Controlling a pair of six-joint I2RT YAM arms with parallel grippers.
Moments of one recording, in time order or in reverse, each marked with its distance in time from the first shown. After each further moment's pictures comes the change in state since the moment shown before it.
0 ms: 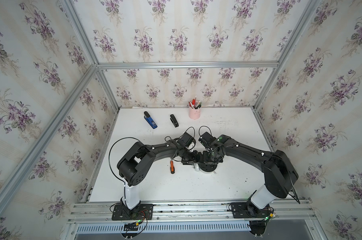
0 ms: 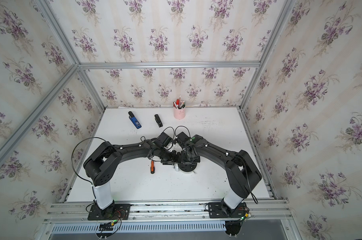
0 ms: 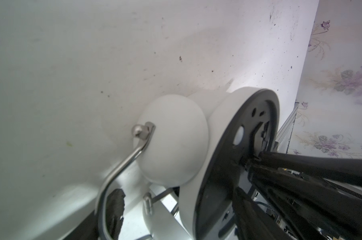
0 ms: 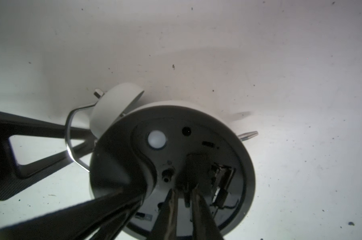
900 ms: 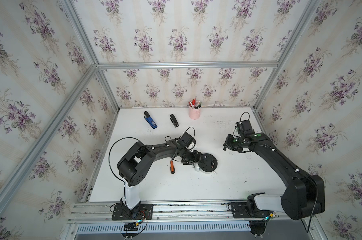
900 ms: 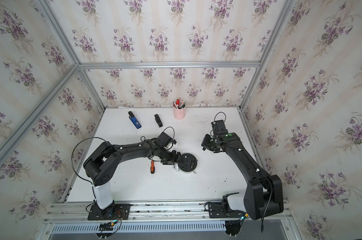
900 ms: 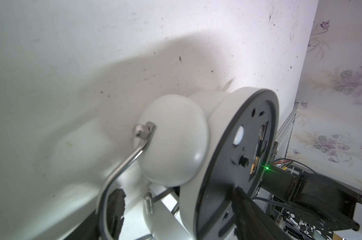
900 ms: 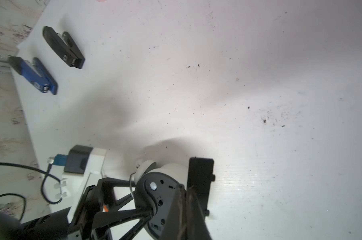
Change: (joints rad) left arm 0.000 -0.002 -0.002 0.003 0.001 0.000; right arm -0.567 -0.340 -0.185 0.290 -0.393 -0.070
